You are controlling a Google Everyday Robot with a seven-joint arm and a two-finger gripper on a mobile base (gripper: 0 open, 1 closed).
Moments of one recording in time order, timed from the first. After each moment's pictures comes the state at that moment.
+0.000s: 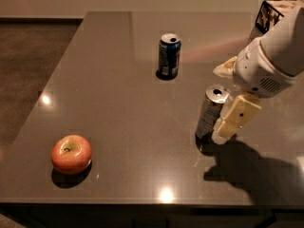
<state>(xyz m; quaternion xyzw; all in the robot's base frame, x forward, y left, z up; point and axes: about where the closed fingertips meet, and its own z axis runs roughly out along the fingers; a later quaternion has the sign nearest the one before) 0.441 -0.152 0.916 -0.61 0.76 0.09 0.21</state>
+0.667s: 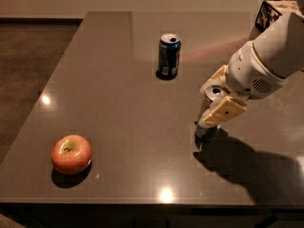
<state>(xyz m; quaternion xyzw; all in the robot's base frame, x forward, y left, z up) 0.444 -0.137 0.908 -0.61 0.75 0.12 0.22</state>
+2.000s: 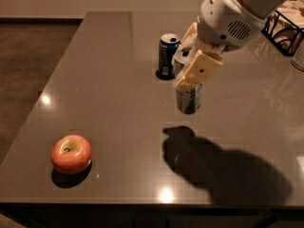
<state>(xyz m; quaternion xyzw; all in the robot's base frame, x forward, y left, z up) 0.459 -0.072 0.992 -0.67 0.70 0.13 0.23</state>
